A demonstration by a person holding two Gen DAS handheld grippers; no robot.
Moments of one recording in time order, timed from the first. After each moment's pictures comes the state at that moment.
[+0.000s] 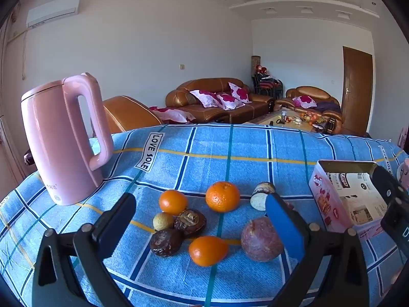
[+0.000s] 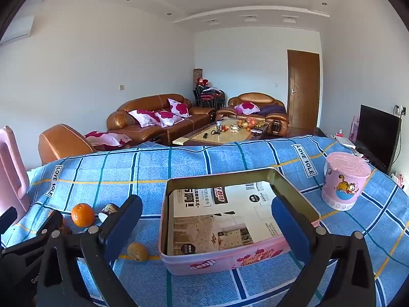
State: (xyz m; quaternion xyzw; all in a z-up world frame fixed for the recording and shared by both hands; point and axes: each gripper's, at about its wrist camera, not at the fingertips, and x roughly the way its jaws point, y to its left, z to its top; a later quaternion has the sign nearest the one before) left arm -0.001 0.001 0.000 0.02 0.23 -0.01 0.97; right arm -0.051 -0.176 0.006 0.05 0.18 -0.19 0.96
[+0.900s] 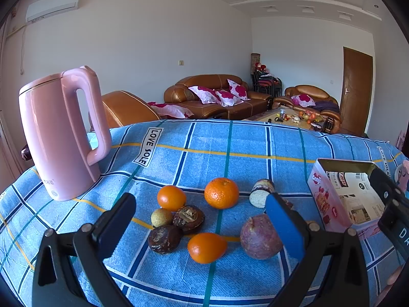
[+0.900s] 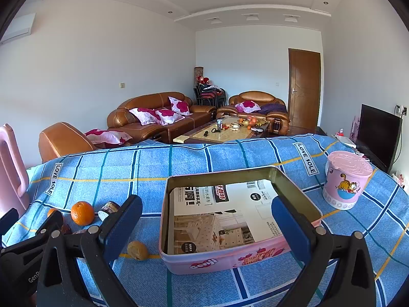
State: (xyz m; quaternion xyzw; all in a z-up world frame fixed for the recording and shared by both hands) left arm -0.001 0.001 -0.003 0.01 0.24 -0.01 0.97; right arm -0.047 -0.176 0.003 0.05 0.19 -0.19 0.96
